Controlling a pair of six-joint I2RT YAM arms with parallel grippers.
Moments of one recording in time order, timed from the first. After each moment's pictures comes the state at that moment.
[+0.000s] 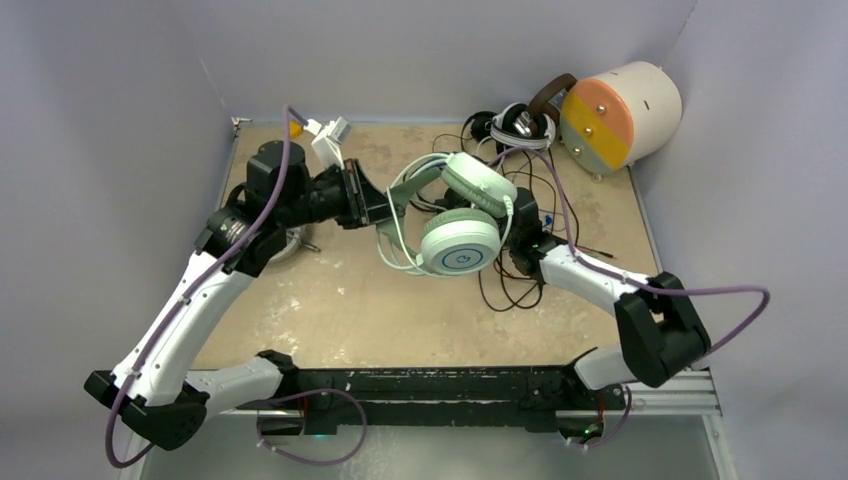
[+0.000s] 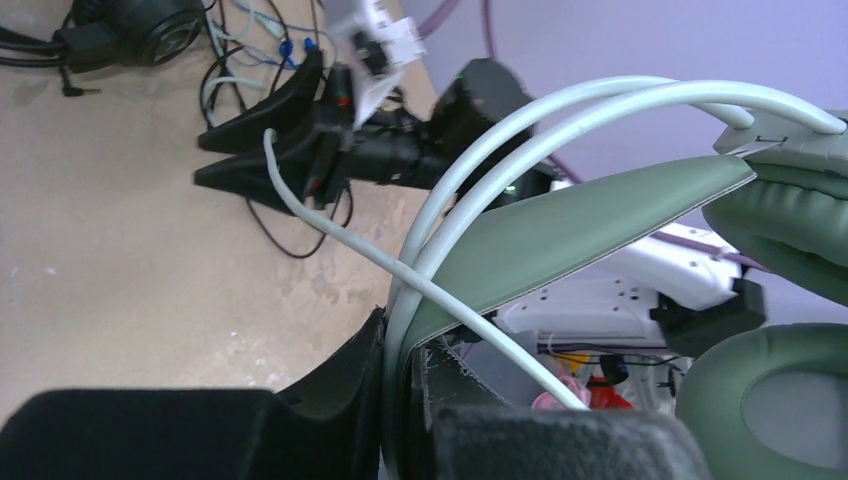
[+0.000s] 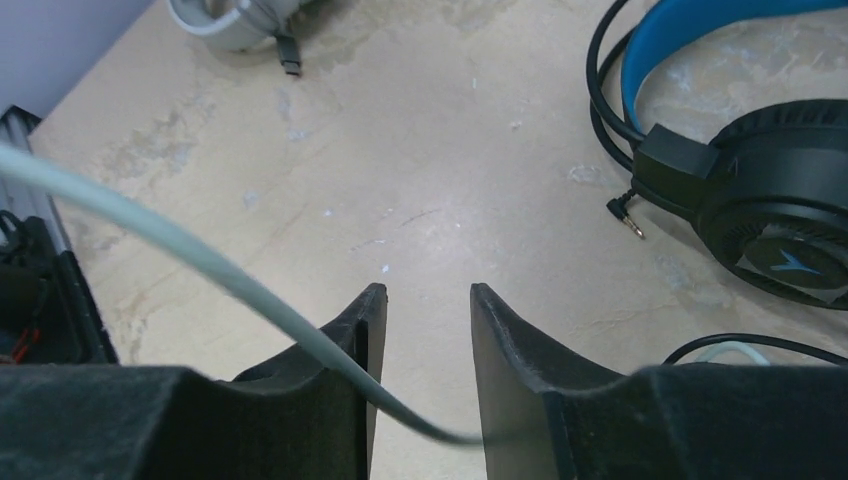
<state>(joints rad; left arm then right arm) -0.54 1.09 1.38 -0.63 0.46 -0.74 0.52 1.41 0.78 0.27 -0.45 0.20</state>
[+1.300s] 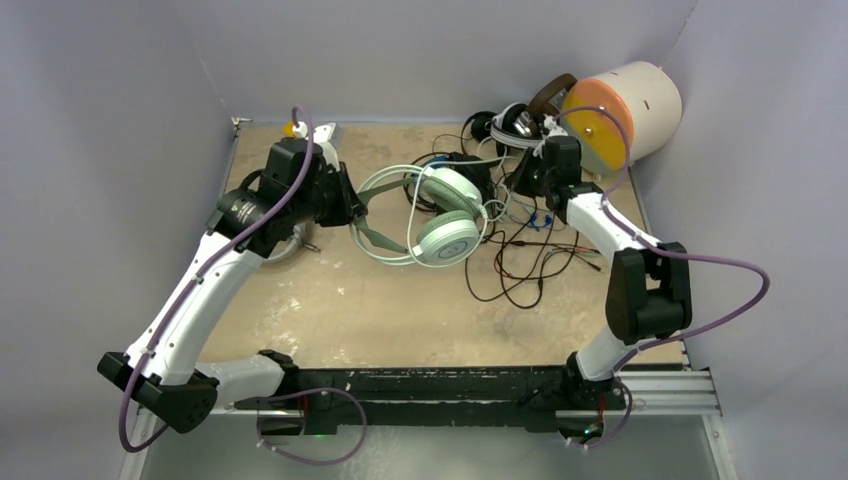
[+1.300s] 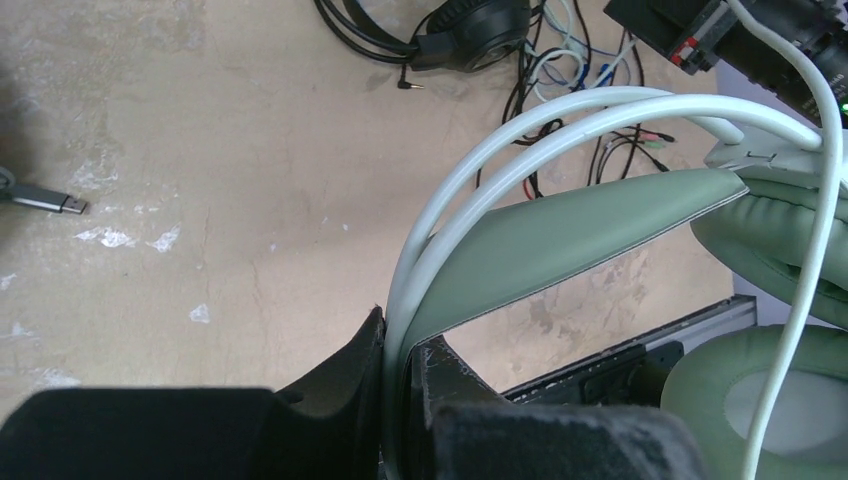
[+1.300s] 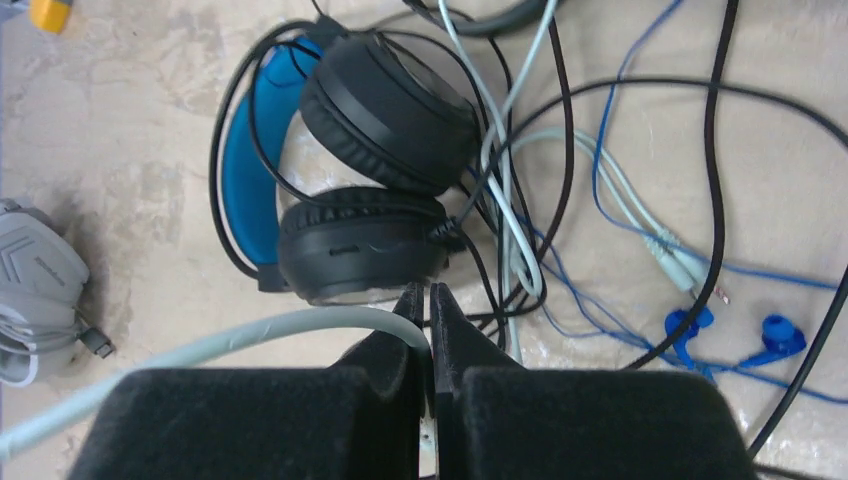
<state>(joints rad) -0.50 1.19 1.48 -0.92 0.05 -0.55 0.18 1.63 1.17 -0.10 -0.18 0.45</state>
